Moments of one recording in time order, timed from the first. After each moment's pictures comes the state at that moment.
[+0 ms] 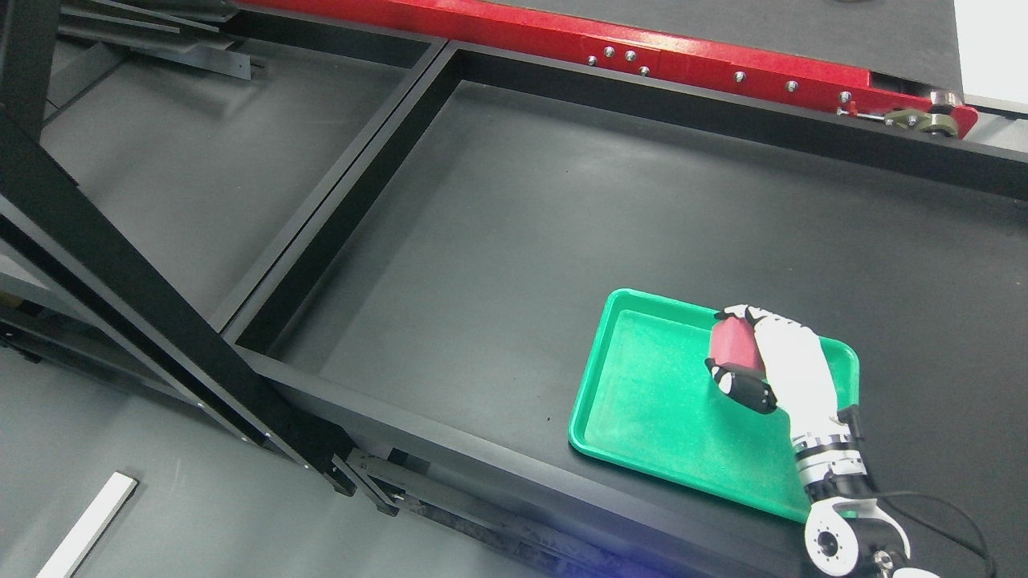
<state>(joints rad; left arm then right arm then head) 0.00 0.00 0.06 -0.08 0.00 -0.10 -0.08 0.09 -0.08 0.10 -1.62 0.97 -0.16 -0.09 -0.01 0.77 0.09</state>
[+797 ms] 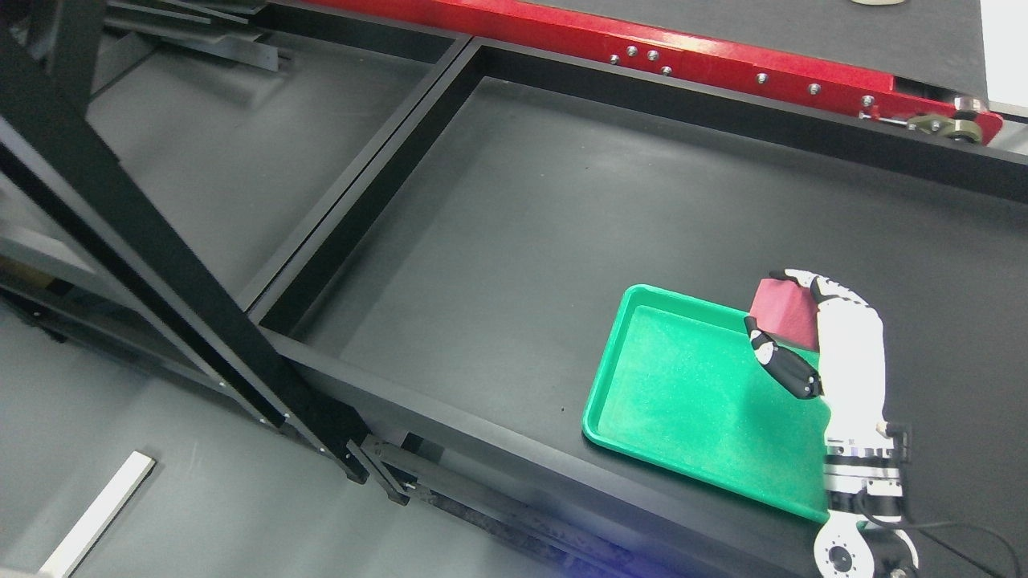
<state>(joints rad) 0.00 0.00 0.06 -0.08 0.00 -0.10 -0.08 0.13 -0.06 0.07 -1.68 0.90 -0.21 -0.36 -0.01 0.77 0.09</state>
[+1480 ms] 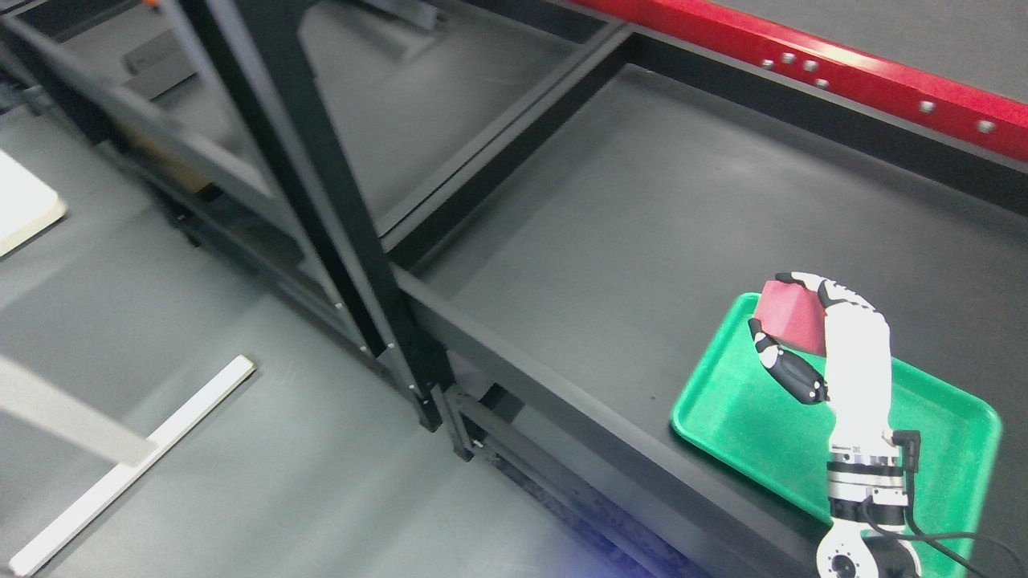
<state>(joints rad) 0.00 0.00 0.06 -0.08 0.00 -0.10 -0.08 0.16 -0.06 0.06 -1.71 0.88 -0.22 -0.36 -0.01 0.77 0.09</state>
